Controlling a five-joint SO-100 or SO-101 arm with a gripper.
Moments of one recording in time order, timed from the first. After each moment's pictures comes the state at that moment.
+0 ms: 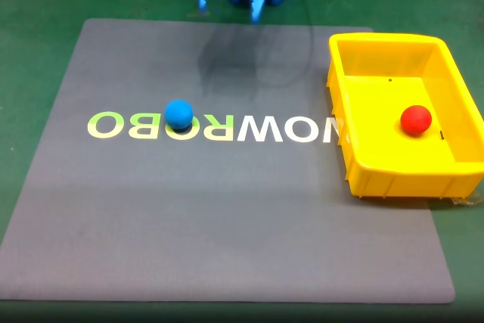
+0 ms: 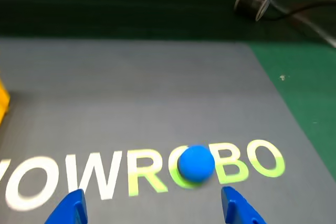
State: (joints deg) arm 14.4 142.4 149.1 14.9 -92.9
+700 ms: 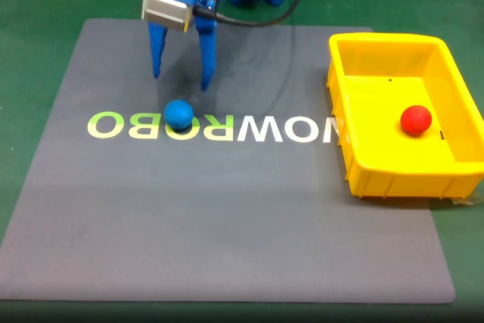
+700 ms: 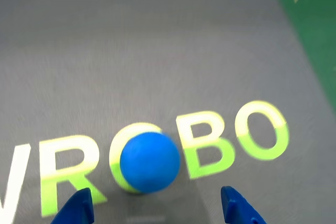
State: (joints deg) arm 22.0 98.5 124.8 13.9 -97.5
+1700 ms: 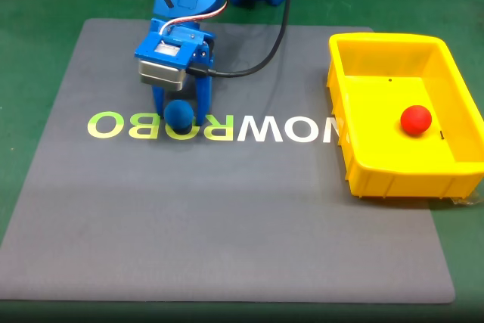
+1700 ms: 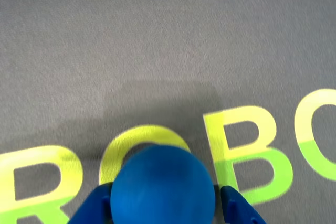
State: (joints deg) arm 21.4 78.0 111.6 13.9 -95.7
